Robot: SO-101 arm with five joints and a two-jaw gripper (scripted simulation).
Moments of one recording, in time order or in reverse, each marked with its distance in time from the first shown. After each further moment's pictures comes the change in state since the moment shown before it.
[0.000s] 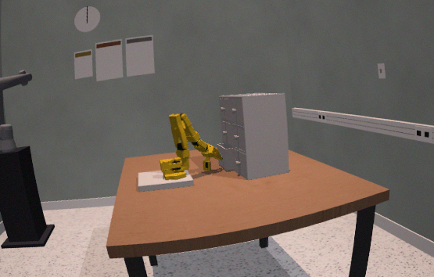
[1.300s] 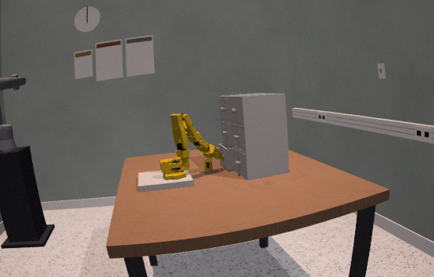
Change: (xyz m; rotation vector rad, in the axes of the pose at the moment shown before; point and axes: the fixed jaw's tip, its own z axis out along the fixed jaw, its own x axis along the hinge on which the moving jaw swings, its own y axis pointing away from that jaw) arm 0.002 0.004 0.006 -0.013 -0.010 0.010
